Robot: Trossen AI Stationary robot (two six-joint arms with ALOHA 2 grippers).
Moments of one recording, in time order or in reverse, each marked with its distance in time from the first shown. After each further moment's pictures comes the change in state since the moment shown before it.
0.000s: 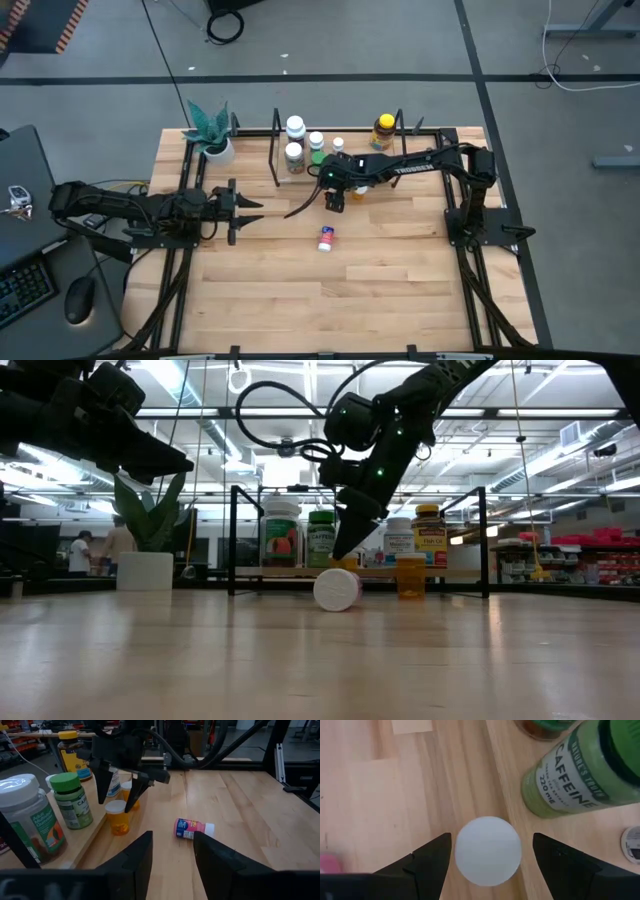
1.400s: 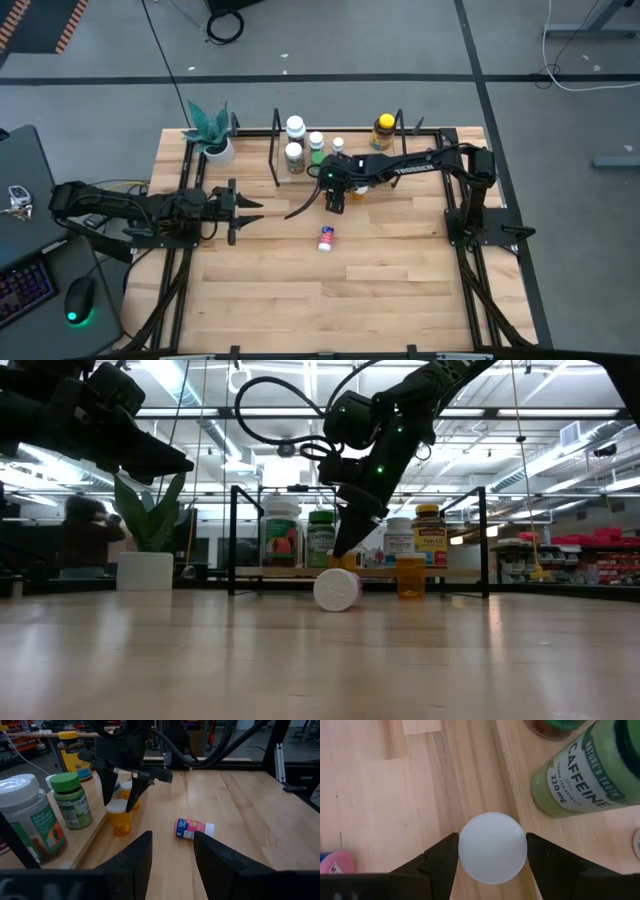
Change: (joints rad) left arm 0.000 0.000 0.000 0.000 0.000 0.001; right arm 0.004 -0.001 0.004 -0.012 -0.024 0.011
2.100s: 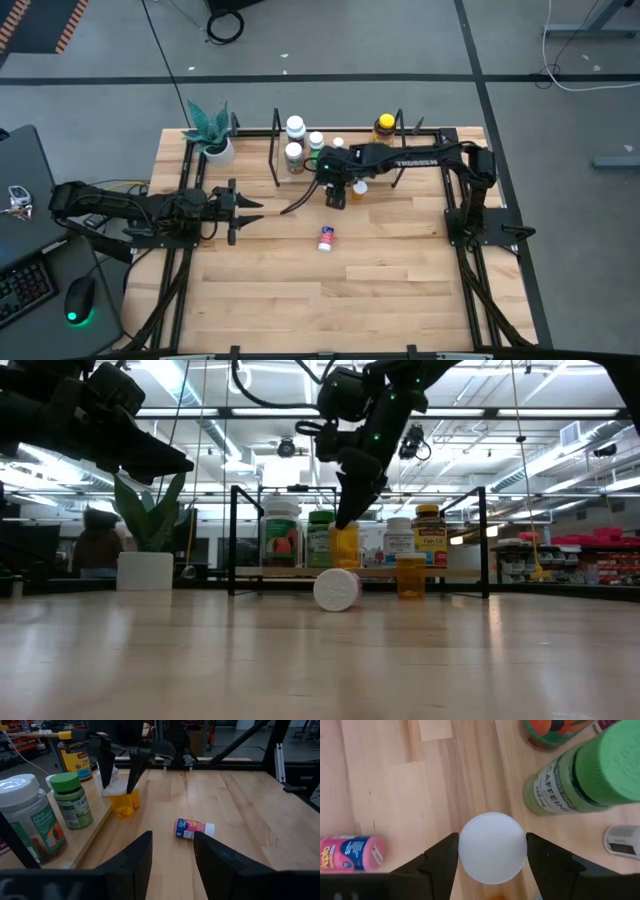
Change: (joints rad) left arm 0.000 0.000 0.000 0.000 0.000 -0.001; right arm 0.001 -0.002 0.199 -0.279 -0.041 -0.009
